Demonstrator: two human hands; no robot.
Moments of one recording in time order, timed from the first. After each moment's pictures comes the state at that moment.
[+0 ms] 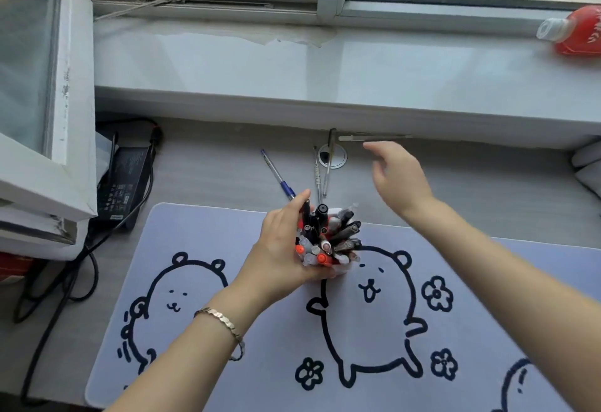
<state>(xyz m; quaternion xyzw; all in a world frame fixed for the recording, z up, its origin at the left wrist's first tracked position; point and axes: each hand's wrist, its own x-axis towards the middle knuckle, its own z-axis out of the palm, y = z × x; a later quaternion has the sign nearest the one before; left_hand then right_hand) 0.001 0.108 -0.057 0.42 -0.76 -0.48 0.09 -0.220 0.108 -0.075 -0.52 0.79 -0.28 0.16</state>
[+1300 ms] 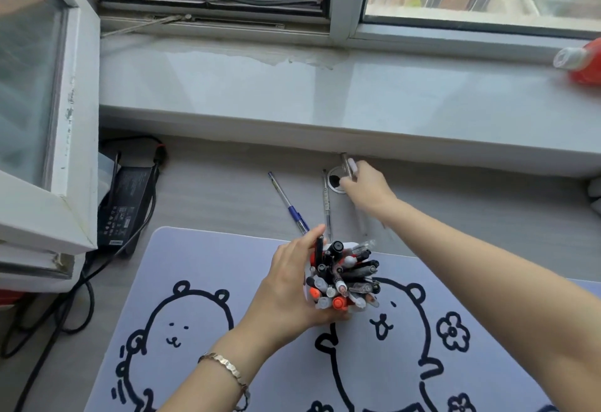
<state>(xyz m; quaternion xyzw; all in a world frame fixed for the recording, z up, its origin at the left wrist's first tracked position) 0.007 0.101 -0.068 0.39 -0.76 -0.51 0.12 -0.203 0.033 -0.100 -0.40 0.82 -0.23 0.34</state>
